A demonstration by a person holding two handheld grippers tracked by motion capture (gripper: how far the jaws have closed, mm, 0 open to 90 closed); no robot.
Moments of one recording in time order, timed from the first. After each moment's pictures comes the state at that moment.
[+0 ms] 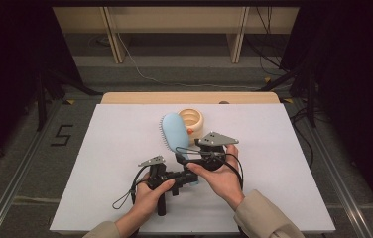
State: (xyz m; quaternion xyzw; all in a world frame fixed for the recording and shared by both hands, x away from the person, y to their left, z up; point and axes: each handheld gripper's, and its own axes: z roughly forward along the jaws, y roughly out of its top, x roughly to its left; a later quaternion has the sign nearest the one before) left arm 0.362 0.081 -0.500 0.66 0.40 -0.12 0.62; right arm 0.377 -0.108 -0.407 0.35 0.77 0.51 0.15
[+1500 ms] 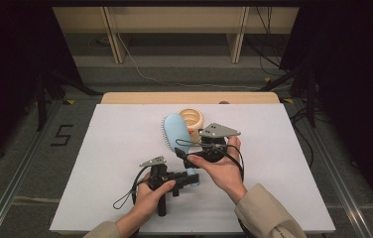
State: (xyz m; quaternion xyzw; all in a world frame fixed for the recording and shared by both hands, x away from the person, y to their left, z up) left arm 0.362 0.079 -0.501 0.67 0.40 -0.13 0.61; right arm 0.387 -0.109 -0.386 0.33 0.77 0.52 0.17
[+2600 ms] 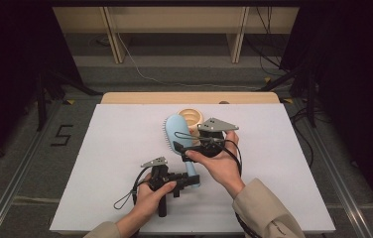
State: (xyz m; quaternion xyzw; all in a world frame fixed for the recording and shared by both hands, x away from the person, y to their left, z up) left arm 0.360 0.076 -0.501 0.67 0.39 -0.13 0.61; right arm 0.400 -0.104 -0.383 0.35 0.76 0.53 0.17
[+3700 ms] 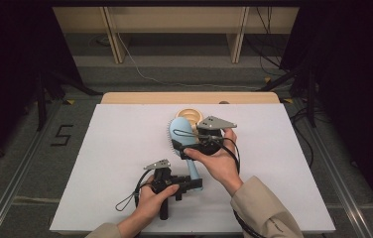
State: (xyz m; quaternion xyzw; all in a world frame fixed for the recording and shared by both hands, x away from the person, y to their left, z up) left arm 0.354 0.069 -0.503 0.69 0.38 -0.14 0.61; right arm 0.405 -0.100 -0.383 0.35 0.76 0.53 0.16
